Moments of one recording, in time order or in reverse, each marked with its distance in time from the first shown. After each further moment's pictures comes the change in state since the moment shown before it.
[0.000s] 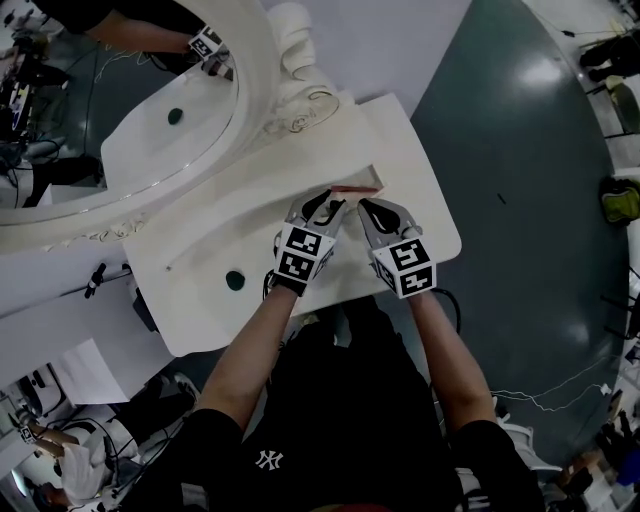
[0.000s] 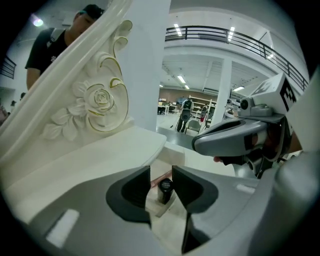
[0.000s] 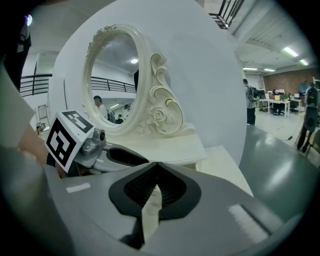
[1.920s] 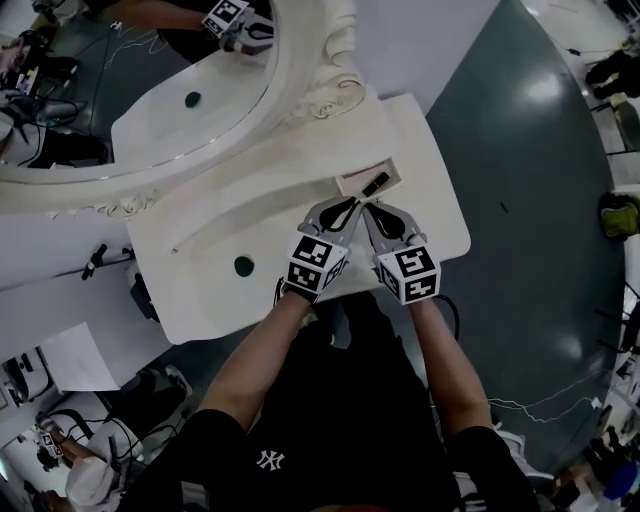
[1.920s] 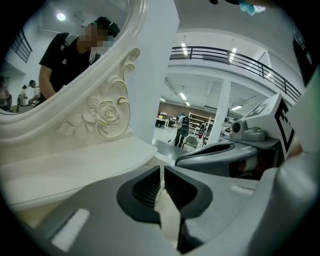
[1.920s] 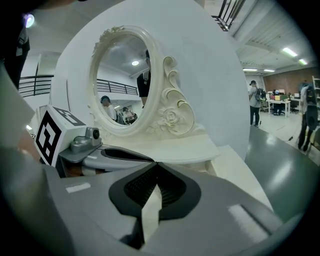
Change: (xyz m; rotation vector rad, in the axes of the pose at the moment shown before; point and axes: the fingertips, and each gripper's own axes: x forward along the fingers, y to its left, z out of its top) left arm -0.041 -0.029 0.010 -0.097 -0.172 -0.044; right arm -0.009 0.041 -0.004 0.006 -0.026 0.007
